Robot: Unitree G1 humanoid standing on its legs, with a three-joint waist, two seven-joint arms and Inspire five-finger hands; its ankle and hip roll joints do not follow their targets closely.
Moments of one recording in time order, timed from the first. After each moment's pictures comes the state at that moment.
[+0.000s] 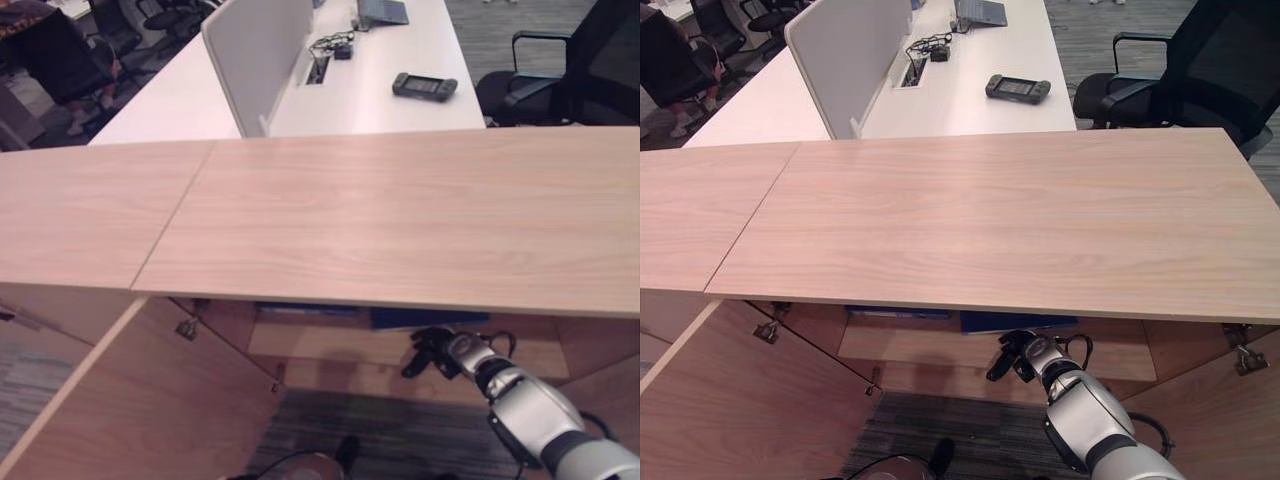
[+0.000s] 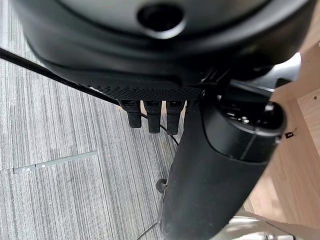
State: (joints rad) left arm 0.23 0.35 -0.27 0.89 -0.03 0.06 -0.07; right arm -0.75 -0.27 0.58 1.37 0.08 0.17 0.16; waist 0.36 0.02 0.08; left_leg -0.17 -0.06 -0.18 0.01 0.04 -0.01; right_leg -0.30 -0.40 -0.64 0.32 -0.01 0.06
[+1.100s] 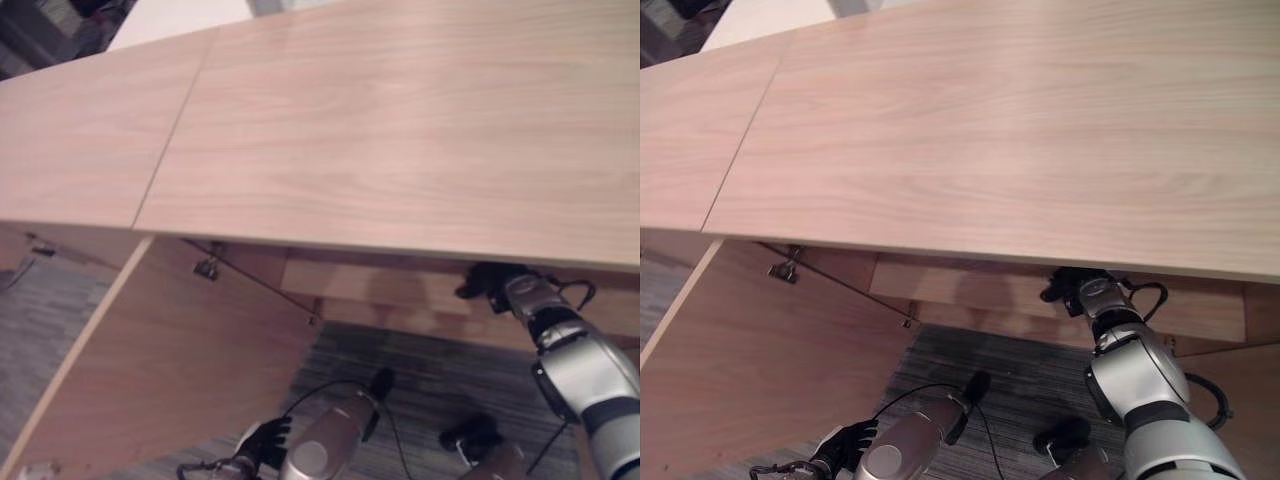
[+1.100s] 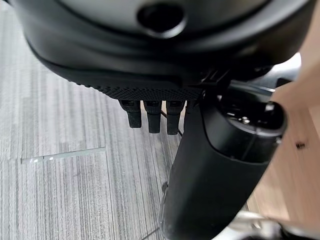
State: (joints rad) left arm 0.13 0.32 -0.36 0.74 -0.11 0.04 -0.01; right arm -0.97 -0.51 0.45 1.35 0.25 0.17 -0.08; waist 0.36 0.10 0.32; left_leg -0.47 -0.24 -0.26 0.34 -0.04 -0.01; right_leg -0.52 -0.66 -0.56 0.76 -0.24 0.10
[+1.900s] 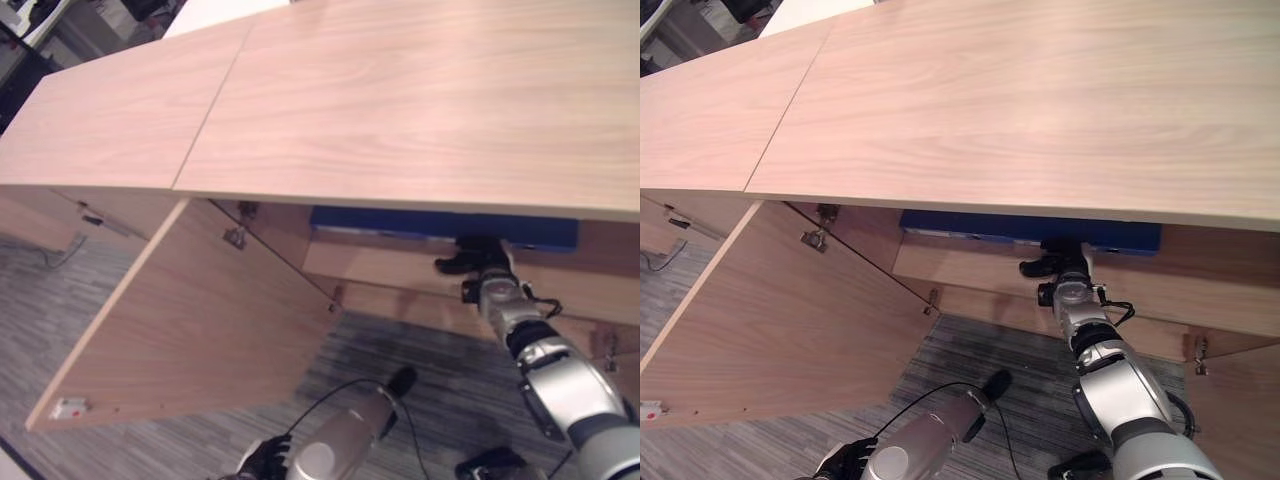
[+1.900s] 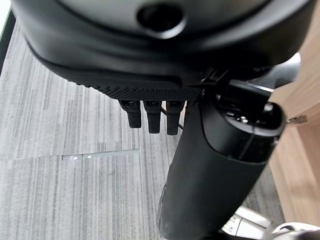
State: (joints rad) left arm 0.16 0.29 -0.40 0.83 -0.11 0.04 0.03; right arm -0.85 -0.40 0.42 1.19 0.38 0.01 -0.23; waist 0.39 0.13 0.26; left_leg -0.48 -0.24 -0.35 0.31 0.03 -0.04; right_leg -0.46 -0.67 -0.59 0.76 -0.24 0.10
